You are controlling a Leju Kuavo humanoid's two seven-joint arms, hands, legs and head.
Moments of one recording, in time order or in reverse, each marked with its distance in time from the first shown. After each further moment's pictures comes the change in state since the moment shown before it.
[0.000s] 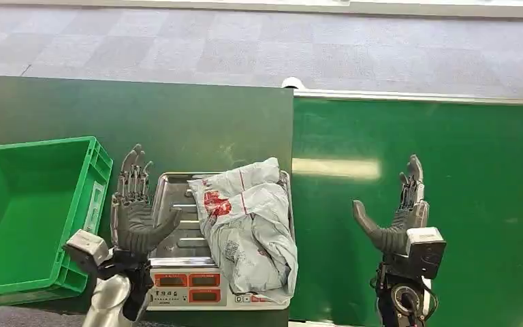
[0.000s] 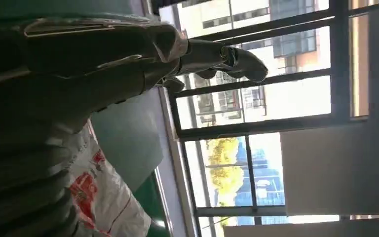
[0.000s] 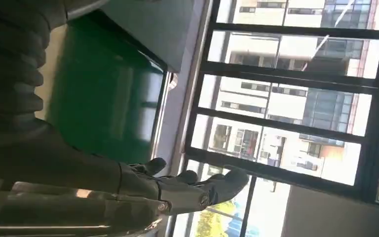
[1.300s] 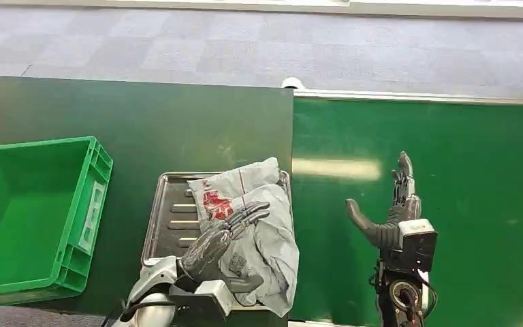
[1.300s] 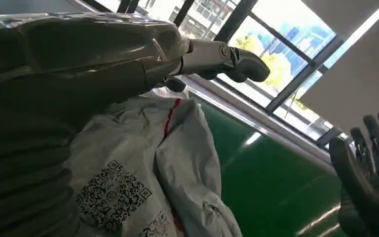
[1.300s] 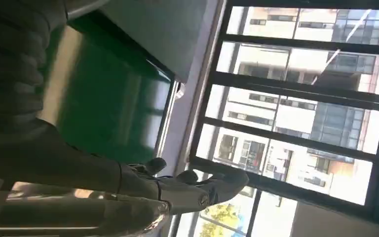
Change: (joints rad) left arm -0.025 0.056 -0.295 0.045 -0.650 -0.176 0.183; right arm -0.022 0.024 -0.030 0.013 0.064 0.069 0.042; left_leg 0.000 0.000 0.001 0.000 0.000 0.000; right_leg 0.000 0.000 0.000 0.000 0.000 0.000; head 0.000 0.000
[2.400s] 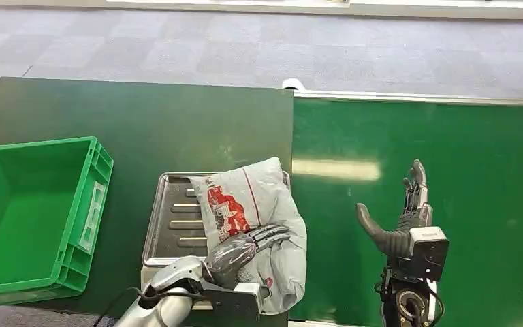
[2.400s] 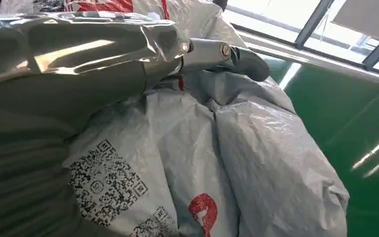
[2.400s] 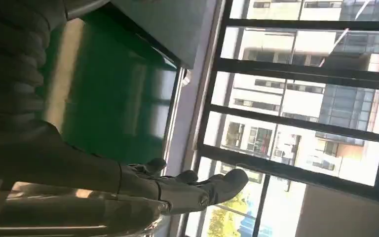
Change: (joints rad) left arm -0.119 0.031 -0.112 0.224 -0.105 -0.079 0.111; right arm 0.044 0.036 -0.062 -0.053 0.013 0.008 0.007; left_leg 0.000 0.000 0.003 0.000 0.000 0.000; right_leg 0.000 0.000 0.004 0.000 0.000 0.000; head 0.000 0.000
